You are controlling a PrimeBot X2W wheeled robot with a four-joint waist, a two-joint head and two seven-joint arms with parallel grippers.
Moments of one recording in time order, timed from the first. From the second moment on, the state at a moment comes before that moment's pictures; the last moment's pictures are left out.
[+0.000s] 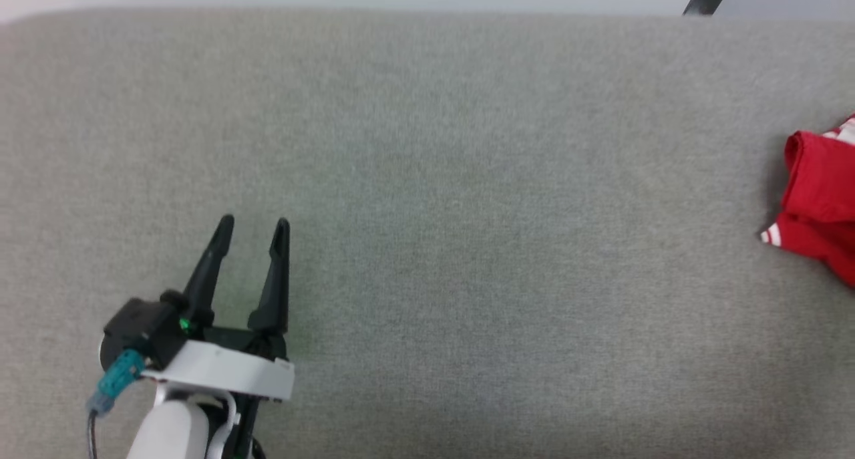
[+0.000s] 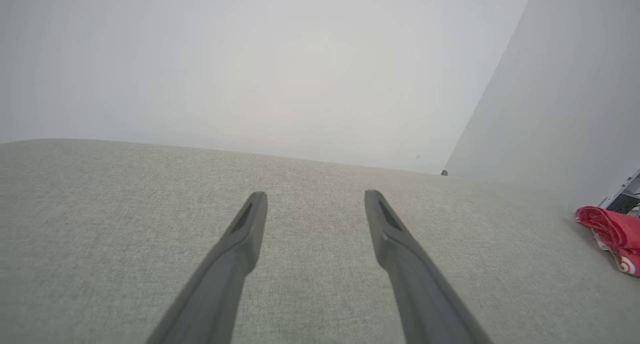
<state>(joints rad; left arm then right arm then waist) -0.22 0.20 -0.09 0.11 -0.36 -0.13 -0.26 -0.79 -0.44 -0.36 0.64 -0.10 0.13 0.75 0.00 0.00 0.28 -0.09</state>
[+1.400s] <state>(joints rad) 0.08 0.11 0.02 -0.03 -0.24 -0.13 -0.26 -0.01 -0.17 -0.16 0.05 -0.05 0.13 -0.26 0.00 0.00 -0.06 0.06</state>
